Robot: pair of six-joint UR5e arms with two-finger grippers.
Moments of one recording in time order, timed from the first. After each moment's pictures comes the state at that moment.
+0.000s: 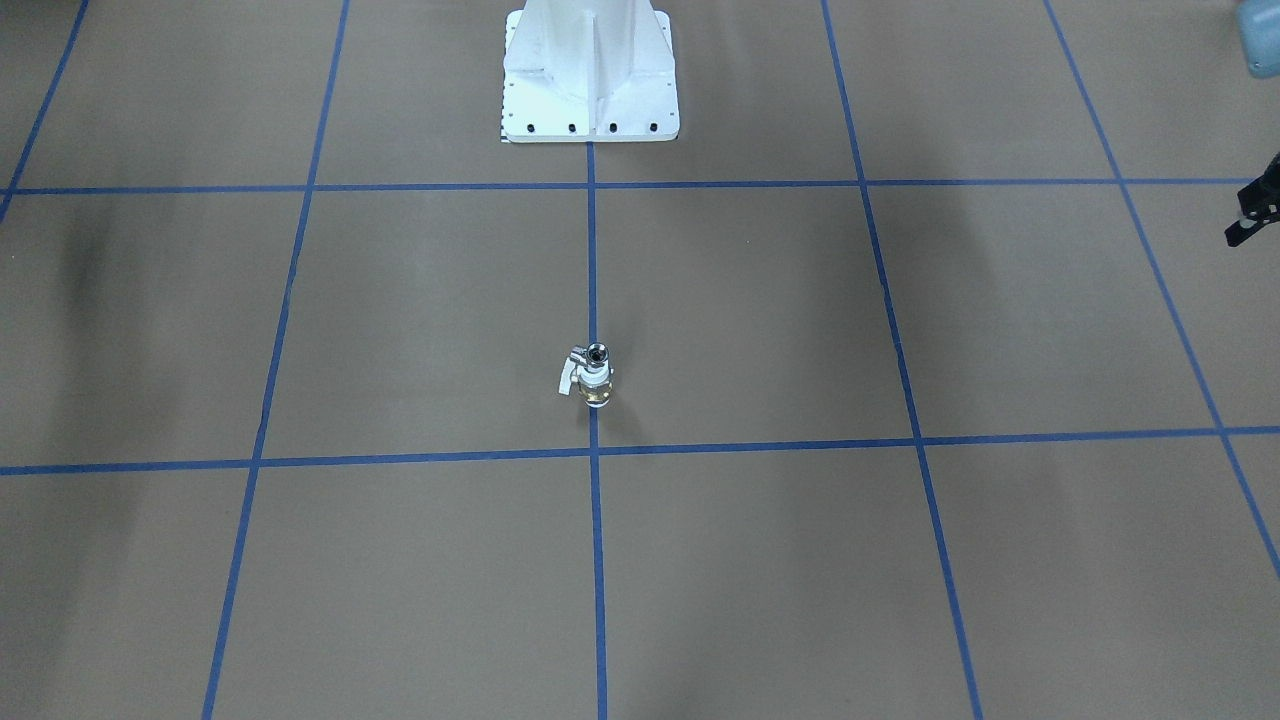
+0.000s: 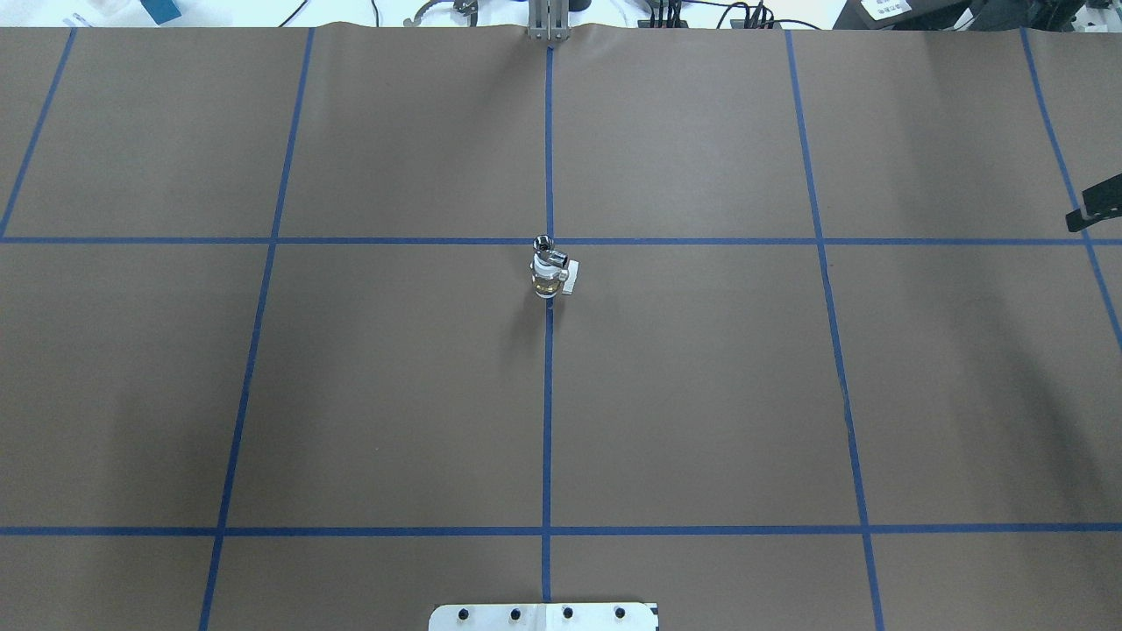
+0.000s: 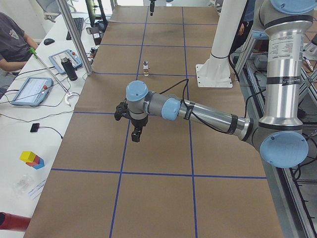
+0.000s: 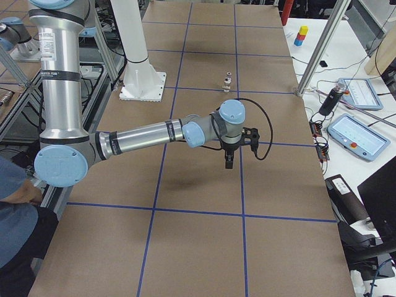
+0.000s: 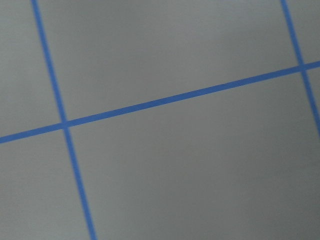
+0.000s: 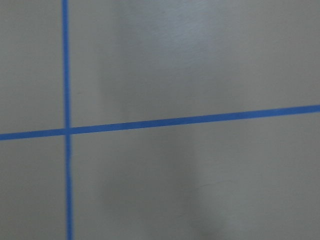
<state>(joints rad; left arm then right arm) -1.46 -1.53 -1.83 -1.58 -2.40 0.01 1.36 -1.58 1.78 -1.40 2.38 0.42</state>
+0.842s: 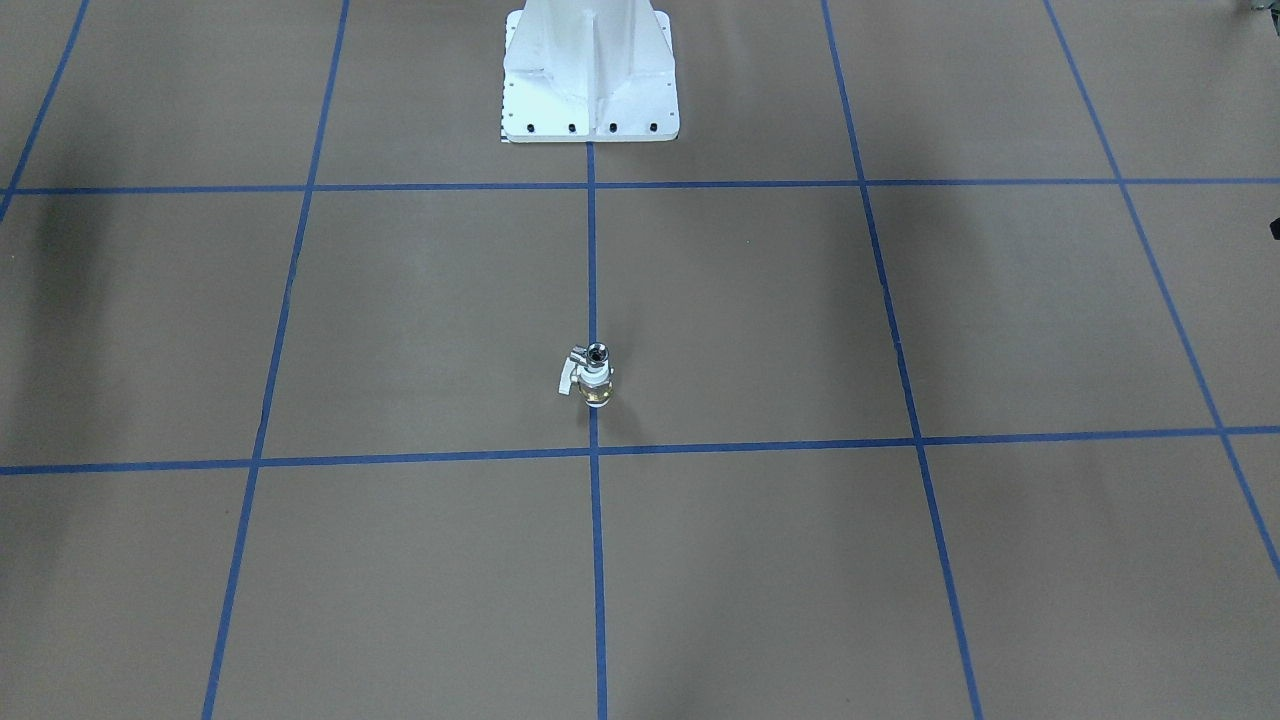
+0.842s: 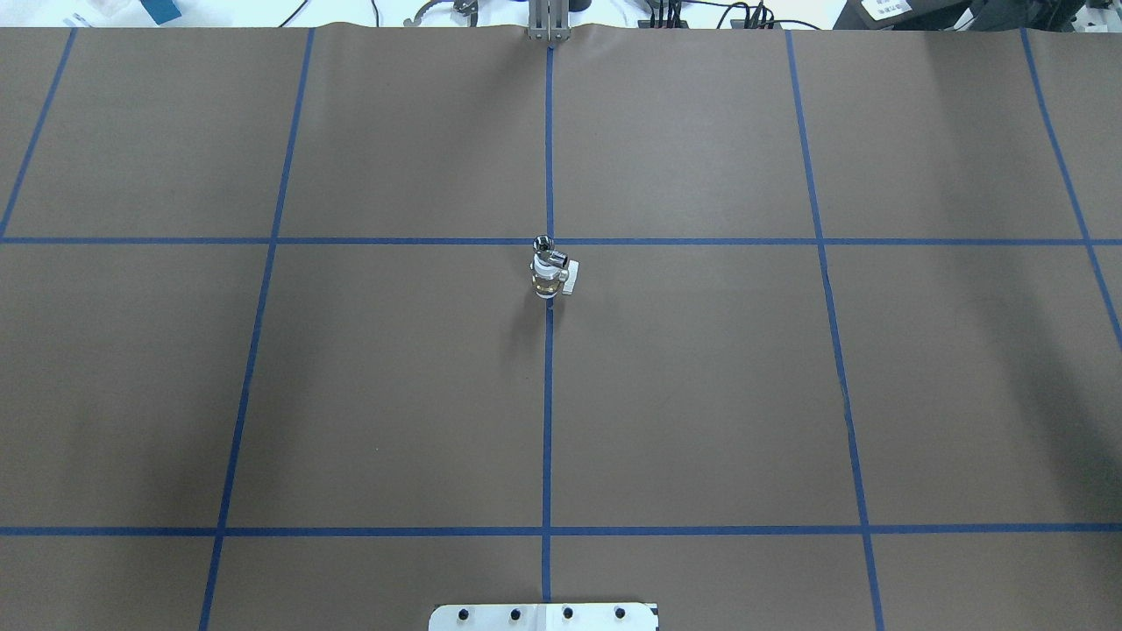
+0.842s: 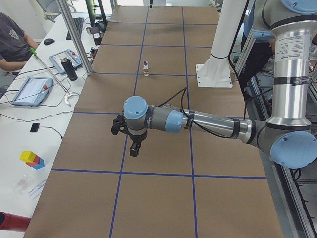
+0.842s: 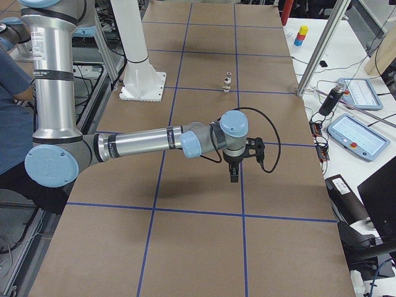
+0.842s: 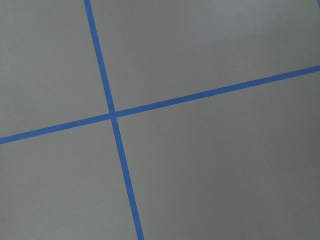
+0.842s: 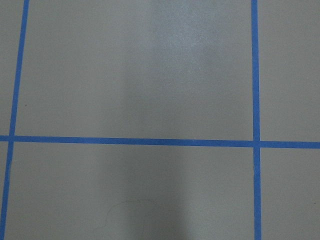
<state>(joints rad) -1.51 -1.50 -1.79 -1.58 -2.41 0.02 1.44 -1.57 1.73 -1.40 2.38 0.29</state>
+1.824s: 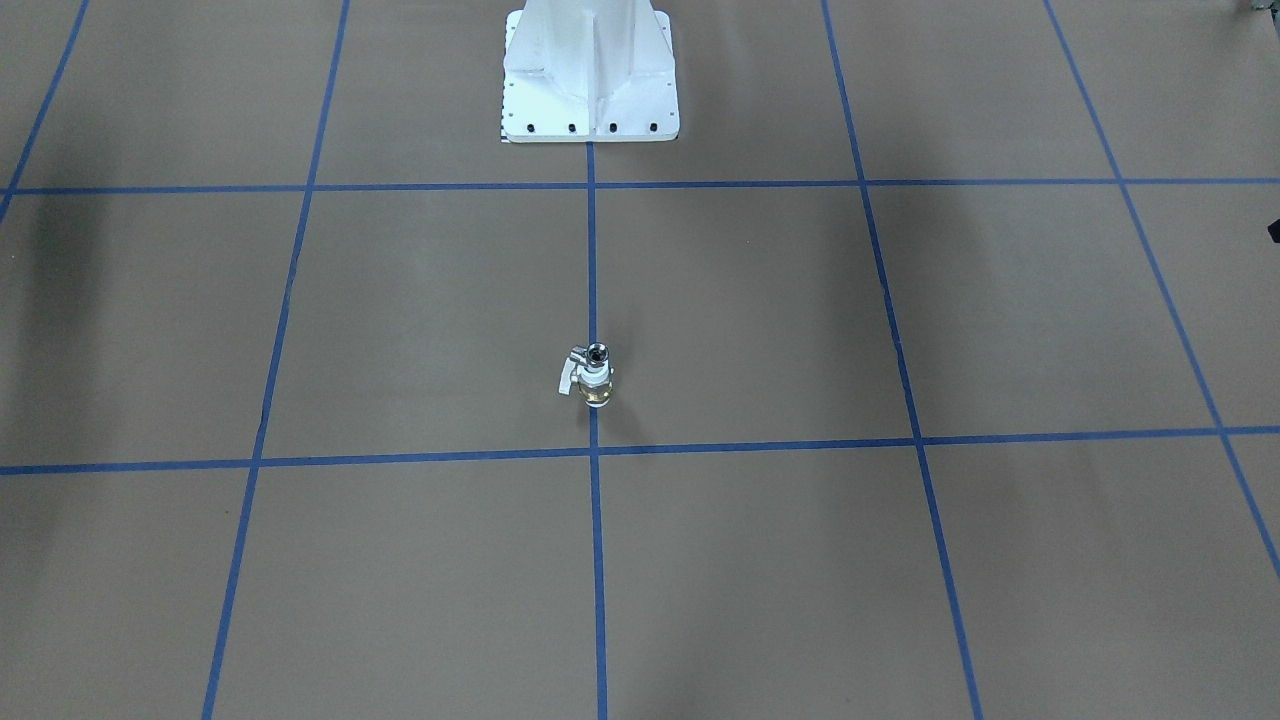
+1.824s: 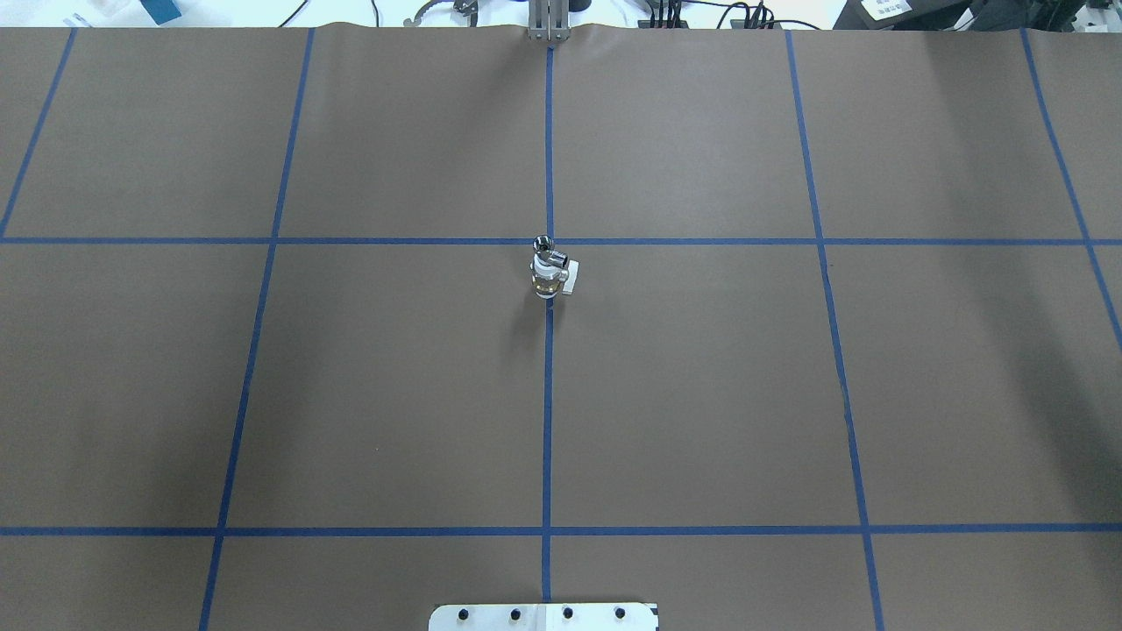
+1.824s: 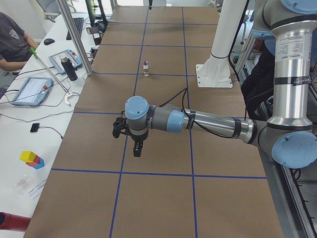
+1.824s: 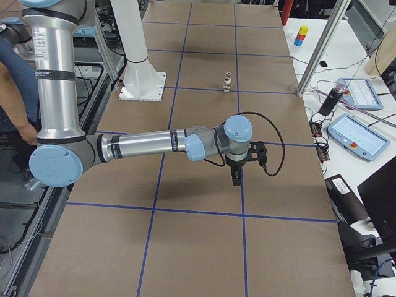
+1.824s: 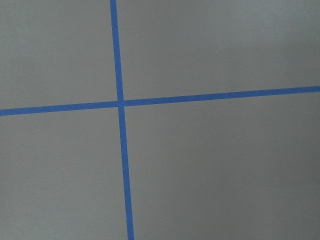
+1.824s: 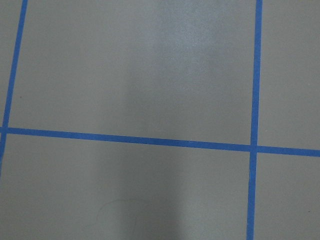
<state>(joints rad) -1.51 -1.51 -1.80 -1.58 -2.42 -0.09 1.43 -1.55 1.68 -1.40 2.38 0.25</state>
